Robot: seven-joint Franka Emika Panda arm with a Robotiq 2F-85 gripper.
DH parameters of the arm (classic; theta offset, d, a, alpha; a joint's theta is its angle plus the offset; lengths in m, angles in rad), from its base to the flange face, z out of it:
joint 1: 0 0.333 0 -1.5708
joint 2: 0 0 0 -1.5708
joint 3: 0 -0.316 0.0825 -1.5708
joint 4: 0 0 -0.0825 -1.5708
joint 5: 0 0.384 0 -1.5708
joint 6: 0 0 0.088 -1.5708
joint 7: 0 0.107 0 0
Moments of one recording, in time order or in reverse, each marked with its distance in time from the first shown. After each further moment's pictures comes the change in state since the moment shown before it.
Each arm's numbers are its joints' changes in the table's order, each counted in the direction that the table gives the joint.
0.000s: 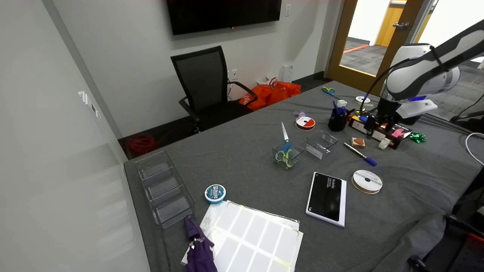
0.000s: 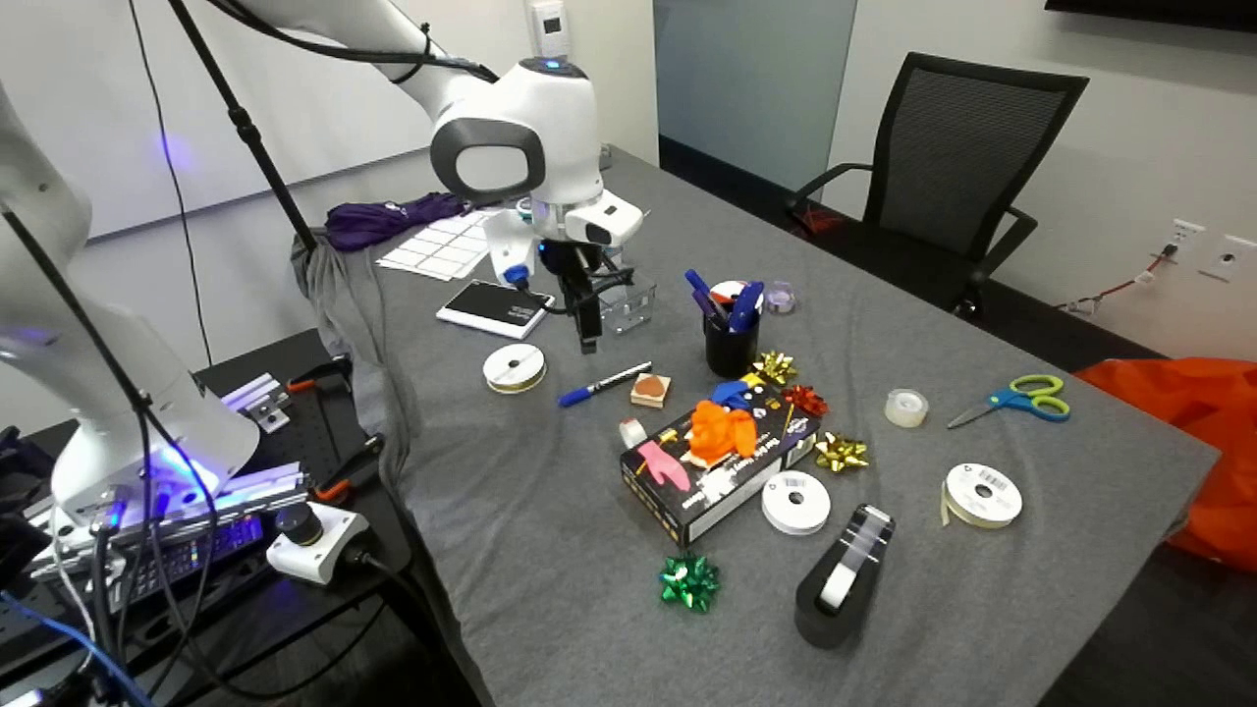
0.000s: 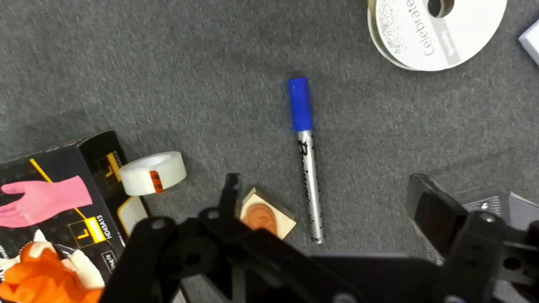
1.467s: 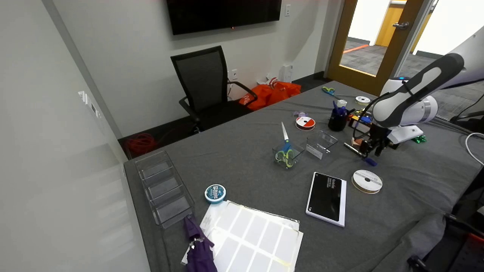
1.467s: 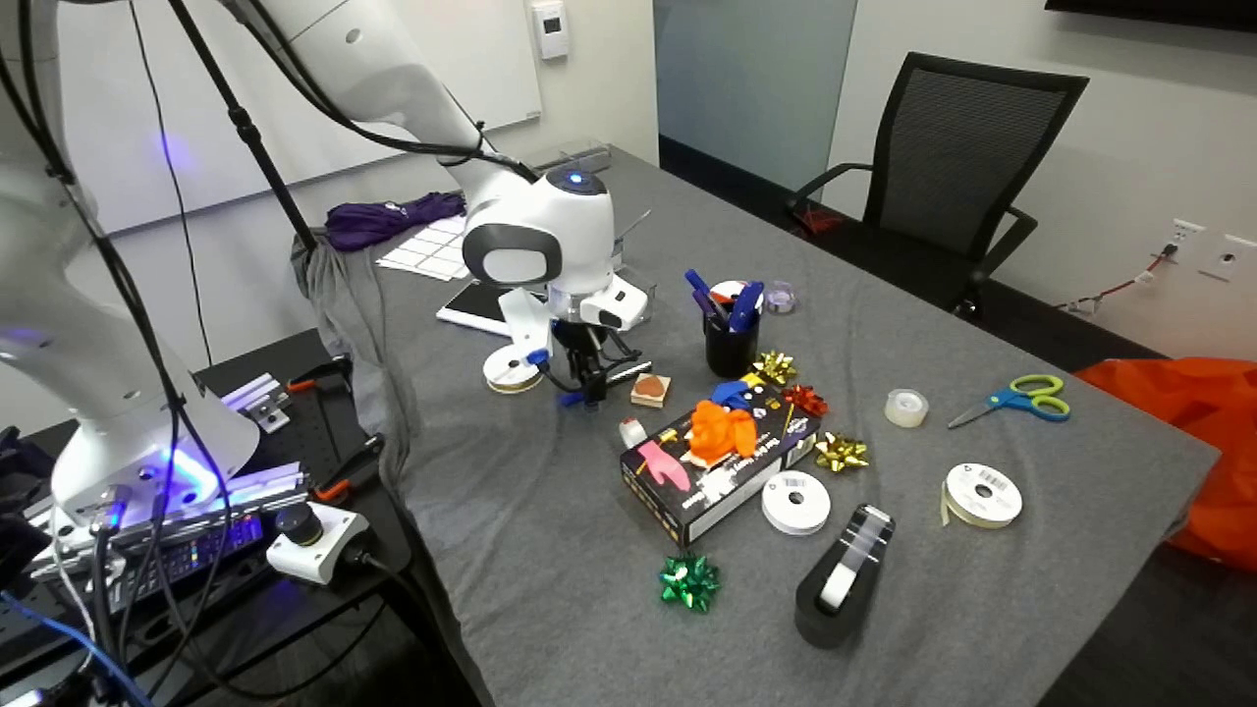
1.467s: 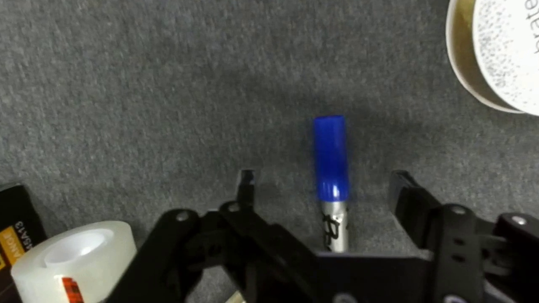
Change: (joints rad) arm -0.060 0.250 -0.052 0.039 0.064 -0.162 -0.119
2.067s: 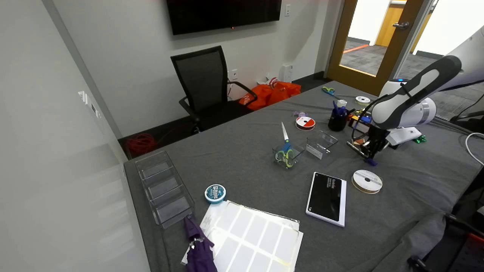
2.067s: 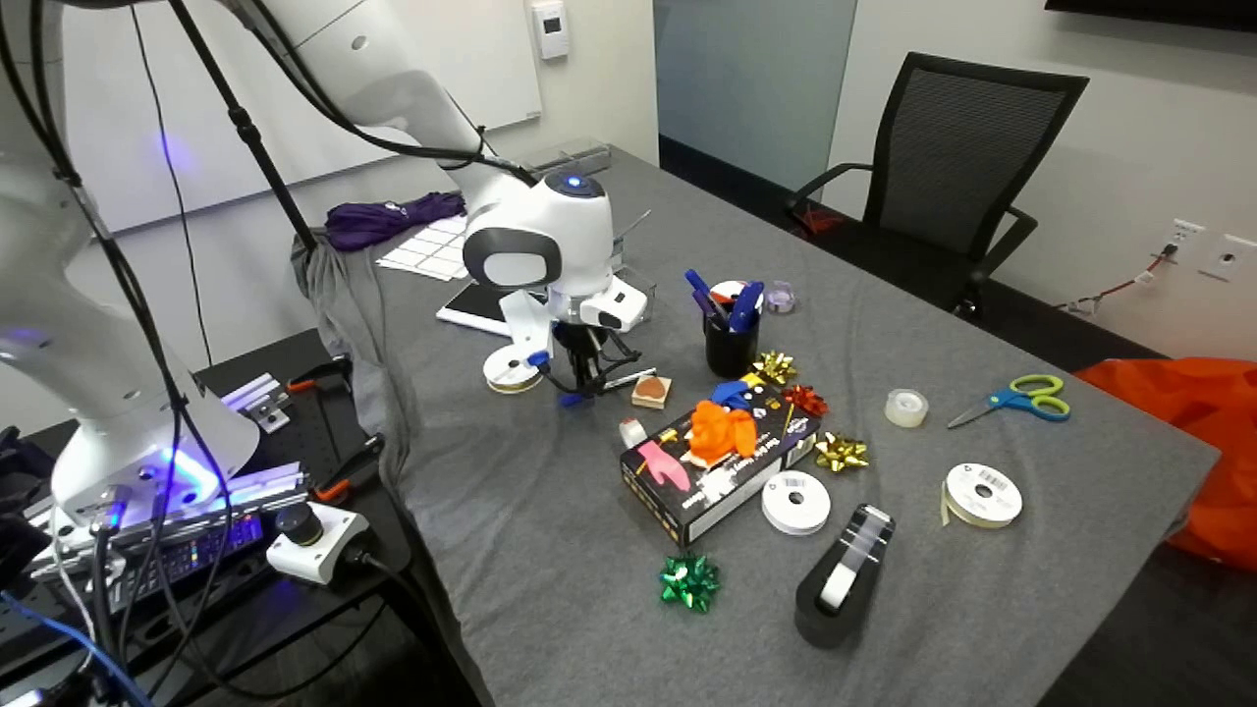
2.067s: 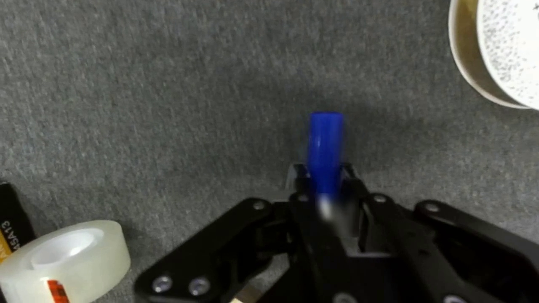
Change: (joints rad) arm -0.001 0.013 -0.008 0.000 0.000 -0.026 0.007
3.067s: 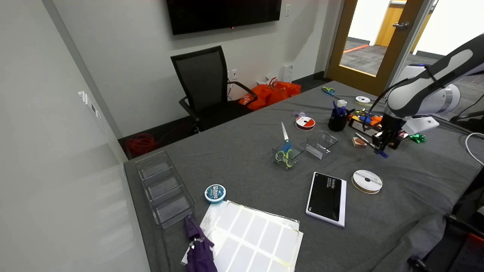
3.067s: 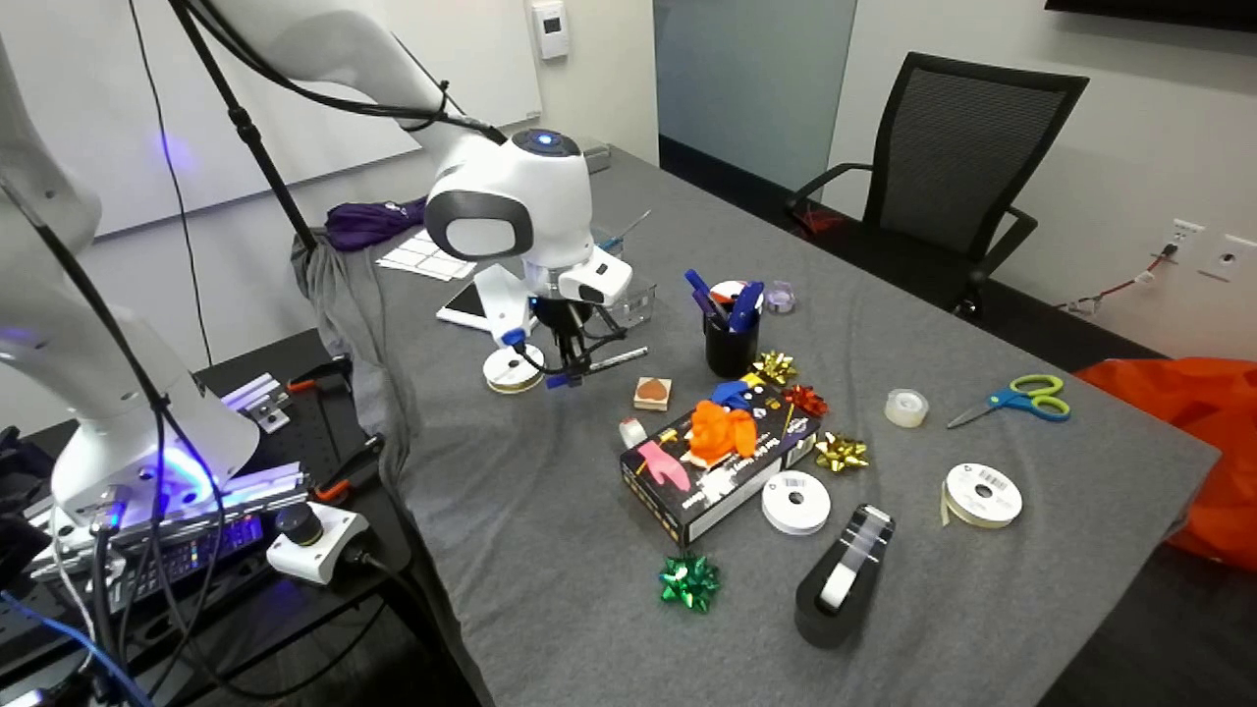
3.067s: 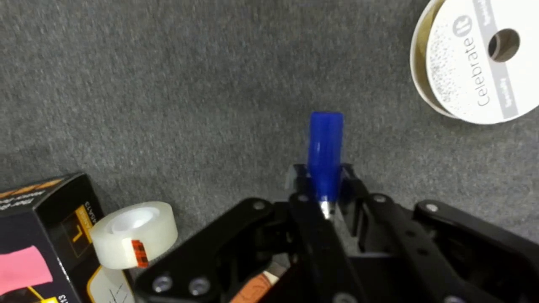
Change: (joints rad) arm -0.042 -0.186 -0.007 -0.119 0.000 0.040 -0.045
